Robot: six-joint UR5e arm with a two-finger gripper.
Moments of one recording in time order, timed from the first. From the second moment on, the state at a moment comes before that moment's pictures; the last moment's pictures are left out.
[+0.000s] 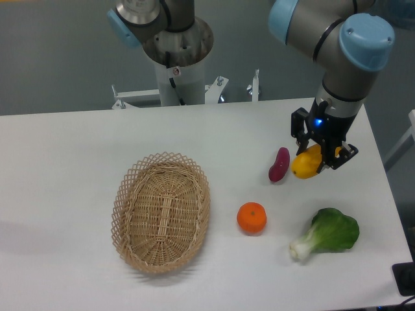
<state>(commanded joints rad) 2.71 -1.88 -1.41 -1.34 1.44 1.60</state>
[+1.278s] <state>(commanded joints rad) 2.71 -1.84 -1.78 -1.01 1.50 1.77</state>
